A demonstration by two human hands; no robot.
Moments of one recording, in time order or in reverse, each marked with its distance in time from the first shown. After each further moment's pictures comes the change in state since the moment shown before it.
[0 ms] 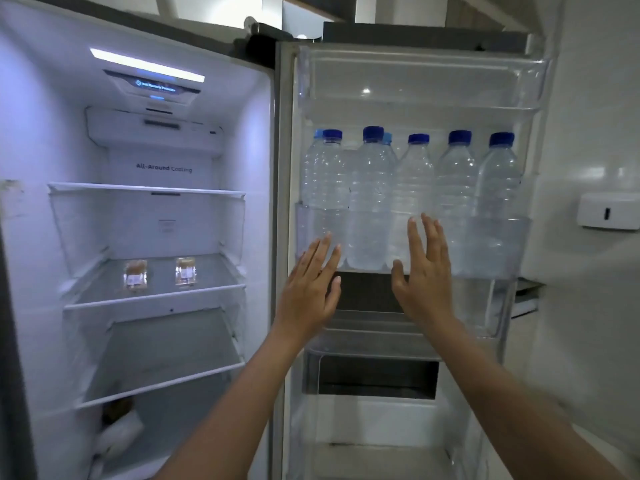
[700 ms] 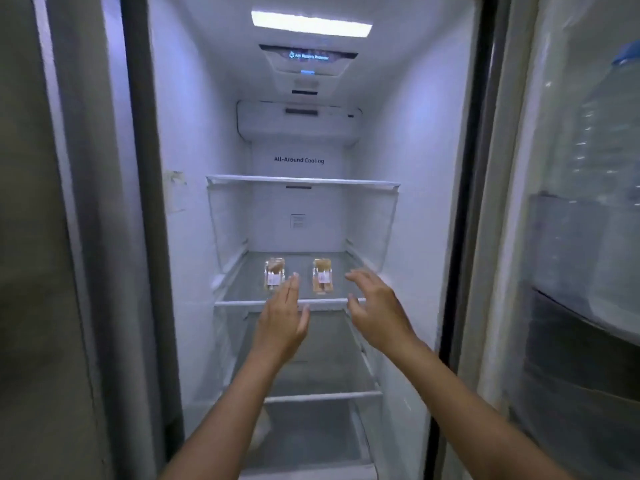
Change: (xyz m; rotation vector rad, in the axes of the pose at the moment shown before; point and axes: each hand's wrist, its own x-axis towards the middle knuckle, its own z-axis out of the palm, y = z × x) left_hand -0.089 -0.309 -0.059 0.237 -0.155 -0.612; right_hand -0.002 -0.242 0.265 0.622 -0.597 -0.105
